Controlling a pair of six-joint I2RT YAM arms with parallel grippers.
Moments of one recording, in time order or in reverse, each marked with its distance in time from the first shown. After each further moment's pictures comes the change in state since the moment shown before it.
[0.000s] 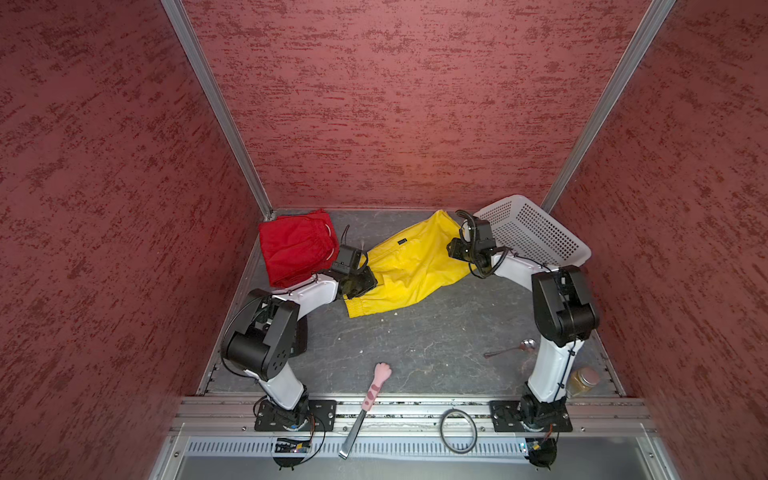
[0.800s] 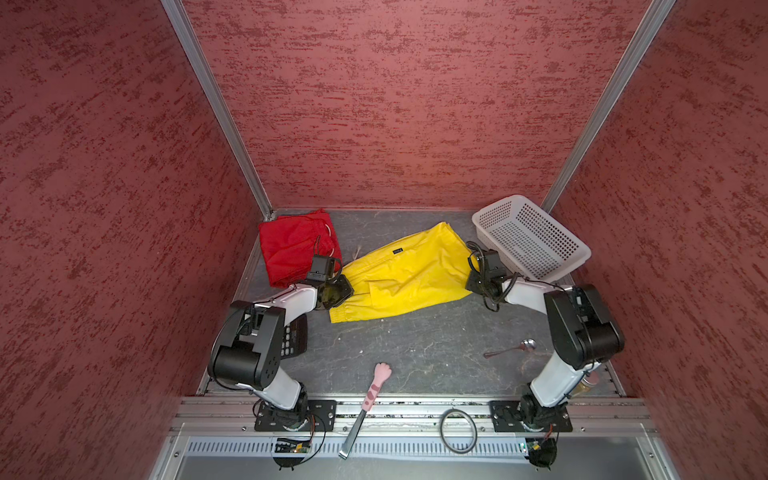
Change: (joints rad) left arm 0.184 -0.103 -0.165 -0.031 0.014 0.062; right arm -0.021 -0.248 -0.418 -0.066 0.214 0.122
